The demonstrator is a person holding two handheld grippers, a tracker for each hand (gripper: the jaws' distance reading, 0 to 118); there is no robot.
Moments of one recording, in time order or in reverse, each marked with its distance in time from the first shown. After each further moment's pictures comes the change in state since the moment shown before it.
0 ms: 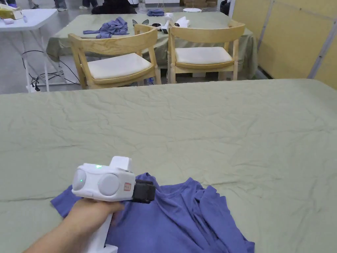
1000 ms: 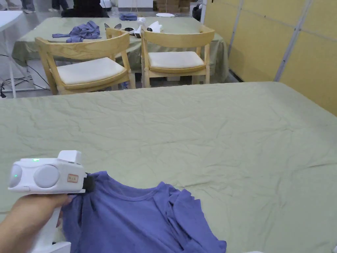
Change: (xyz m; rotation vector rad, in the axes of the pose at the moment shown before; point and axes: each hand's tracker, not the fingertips) left arm -0.041 -0.007 0.074 0.062 -0.089 0.135; right arm -0.008 0.001 -0.019 0.013 -0.039 0.021
